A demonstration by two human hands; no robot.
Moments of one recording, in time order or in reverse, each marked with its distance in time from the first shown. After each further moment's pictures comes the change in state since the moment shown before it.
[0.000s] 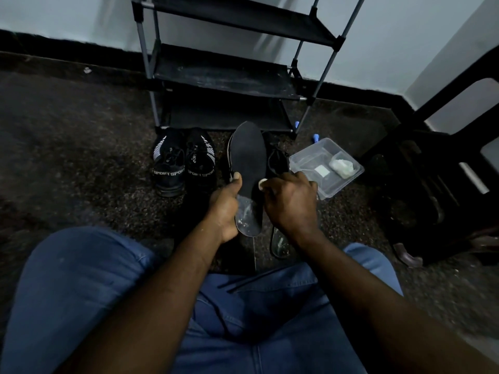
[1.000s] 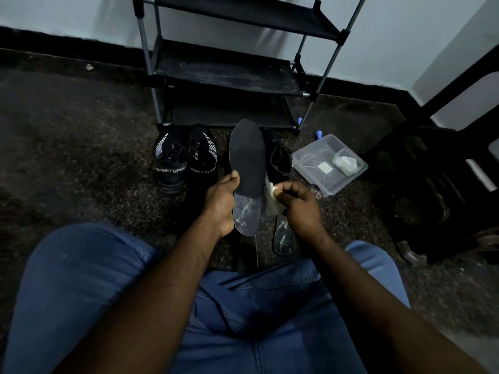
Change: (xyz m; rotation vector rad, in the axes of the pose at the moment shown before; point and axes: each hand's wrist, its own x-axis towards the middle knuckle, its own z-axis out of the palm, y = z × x) left_hand 0.010 0.002 -0.009 -0.004 0.038 0.131; right_hand -0.014 0.013 0.016 1.276 -0.160 0.589
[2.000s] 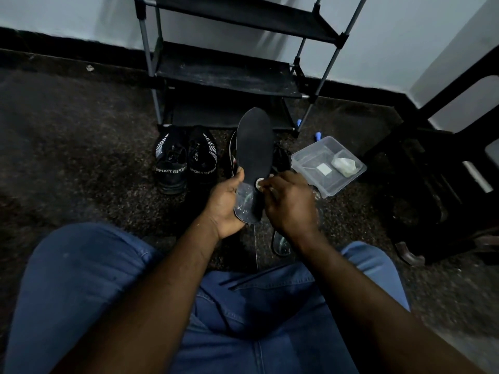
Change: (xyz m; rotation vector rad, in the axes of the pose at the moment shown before) left_hand -0.012 0.007 0.005 -0.195 -0.316 -0.230; right_hand -0.004 -0.015 0.011 -0.985 0.098 -0.792
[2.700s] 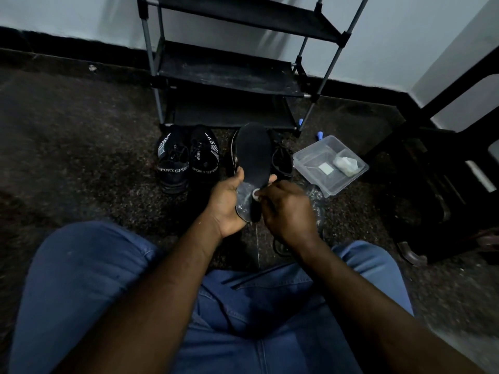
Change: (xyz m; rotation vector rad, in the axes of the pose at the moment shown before) left_hand 0.007 0.001 -0.010 -0.001 -0.013 -0.019; right_hand -0.015 -0.008 -0.001 0.025 -0.064 -0.042
